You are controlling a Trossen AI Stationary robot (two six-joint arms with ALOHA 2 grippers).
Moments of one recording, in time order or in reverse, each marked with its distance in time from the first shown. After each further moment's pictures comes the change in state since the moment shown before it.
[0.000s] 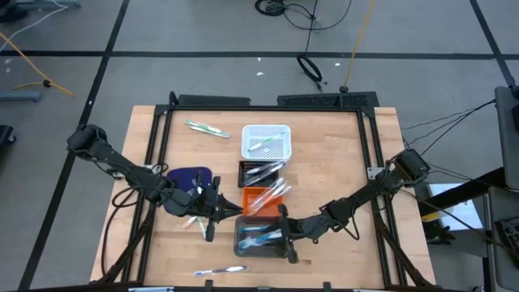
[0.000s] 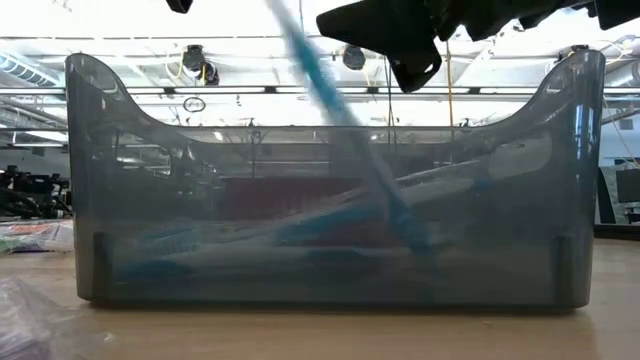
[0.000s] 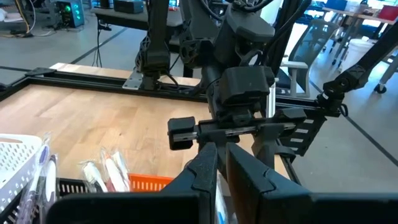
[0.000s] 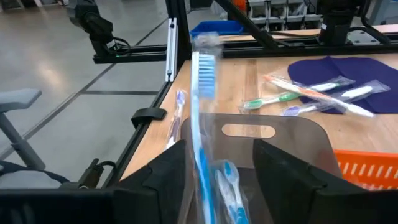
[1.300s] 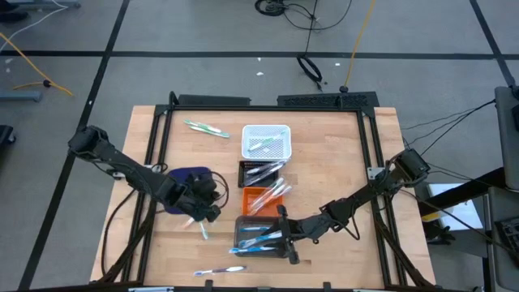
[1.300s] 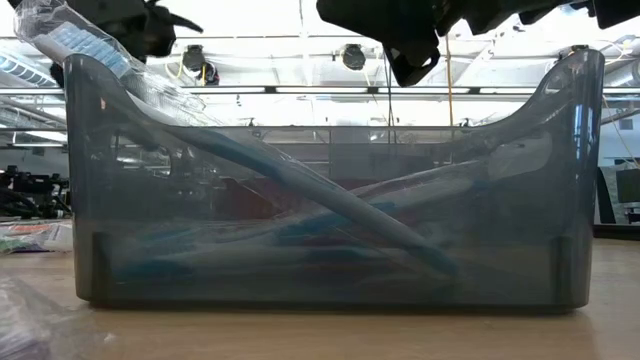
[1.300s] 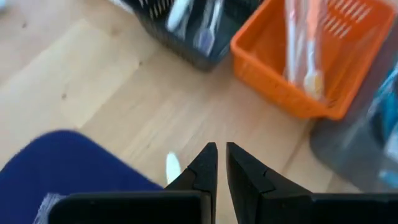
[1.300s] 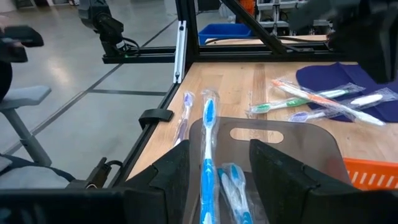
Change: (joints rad) left arm 0.065 0.040 0.000 -0.865 -0.037 -0.766; right arm -0.002 0.000 0.000 0.016 -0.029 -0.027
